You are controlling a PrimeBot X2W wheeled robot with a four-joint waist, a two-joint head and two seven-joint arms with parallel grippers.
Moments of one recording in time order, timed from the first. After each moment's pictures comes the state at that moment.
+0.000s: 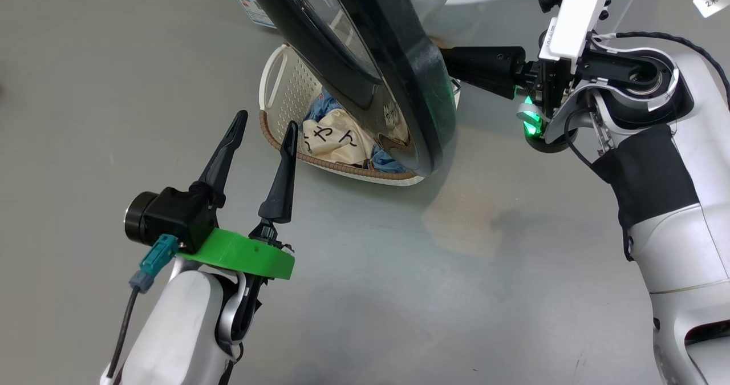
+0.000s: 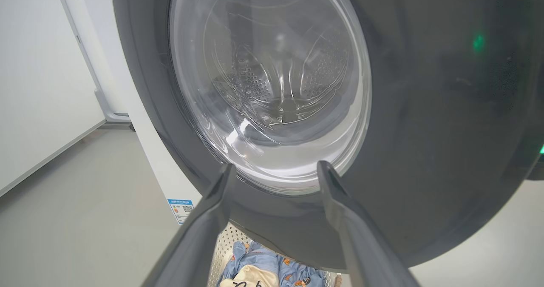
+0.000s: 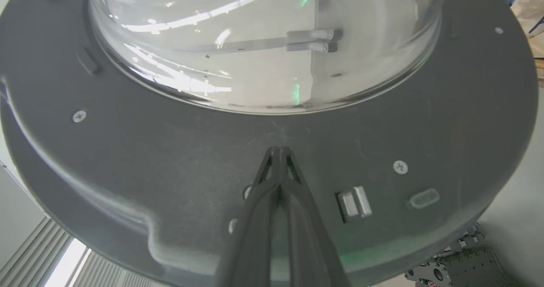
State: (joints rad) left arm -0.32 0.02 -0.30 0.11 -0.34 -0.12 -0.25; right arm -0.90 -0.09 0.31 0.47 1.57 -0.13 0.98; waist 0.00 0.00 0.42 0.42
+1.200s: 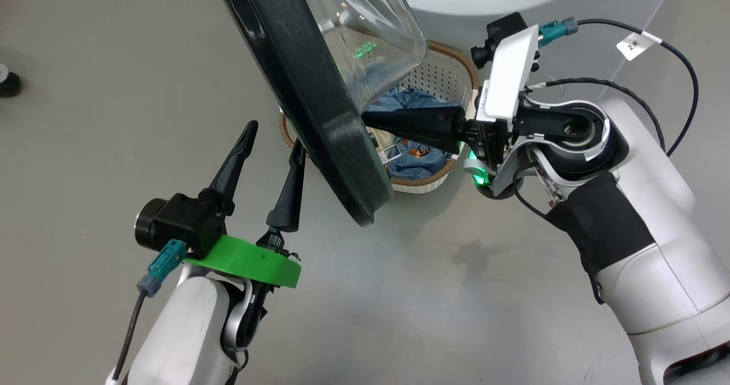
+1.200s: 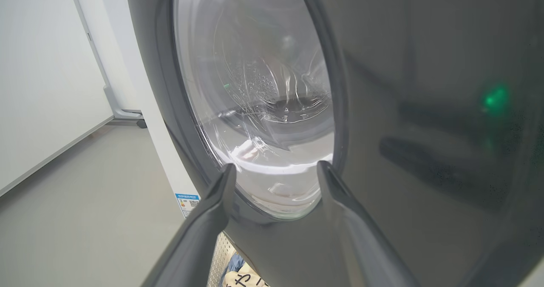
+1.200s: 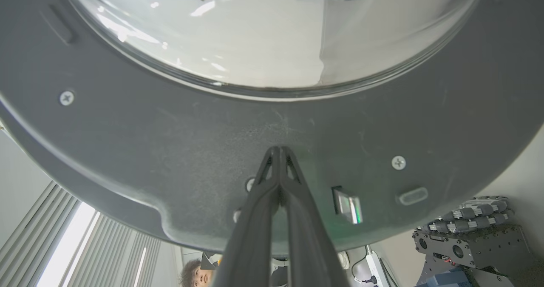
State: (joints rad) left arm -0.31 0.02 -0.32 0.12 -0.35 -0.12 -0.25; right arm -0.82 -0.09 0.52 0.38 1.72 -0.13 0.89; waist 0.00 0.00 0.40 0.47
